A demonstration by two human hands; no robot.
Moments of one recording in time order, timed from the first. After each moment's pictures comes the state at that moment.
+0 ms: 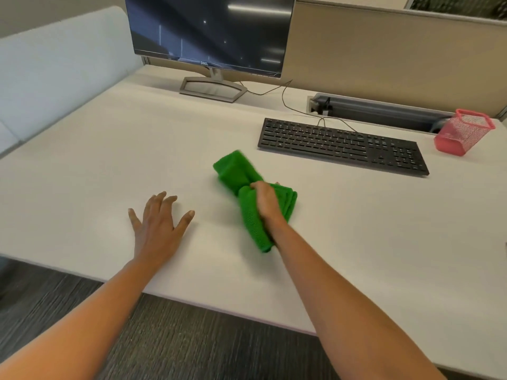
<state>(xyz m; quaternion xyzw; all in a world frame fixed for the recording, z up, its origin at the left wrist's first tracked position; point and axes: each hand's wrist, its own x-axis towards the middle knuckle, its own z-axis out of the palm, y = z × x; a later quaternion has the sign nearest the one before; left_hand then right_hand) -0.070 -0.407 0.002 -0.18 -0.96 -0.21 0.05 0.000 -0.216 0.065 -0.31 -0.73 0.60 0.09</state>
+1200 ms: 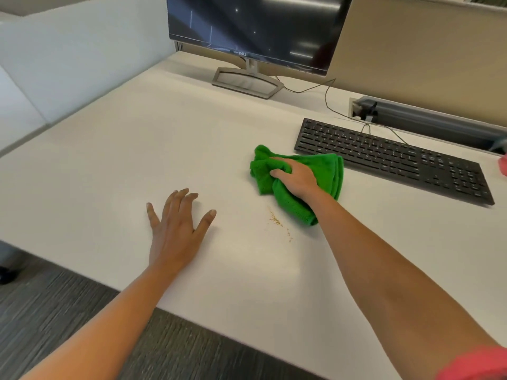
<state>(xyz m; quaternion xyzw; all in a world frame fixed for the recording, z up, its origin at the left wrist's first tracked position) -0.088 -0.412 -0.004 -0.17 -0.95 -0.25 0.08 -0.100 -0.149 0.036 -0.17 -0.92 0.35 0.04</state>
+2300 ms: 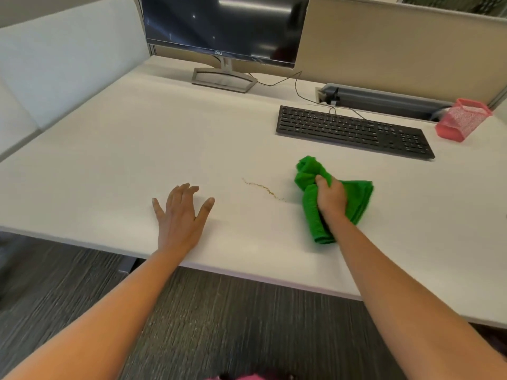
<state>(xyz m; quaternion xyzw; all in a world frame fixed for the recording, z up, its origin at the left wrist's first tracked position) -0.064 -0.446 0.002 -0.22 -0.93 -0.29 0.04 0.034 -0.189 0.032 -0.45 -0.75 0.43 0.24</state>
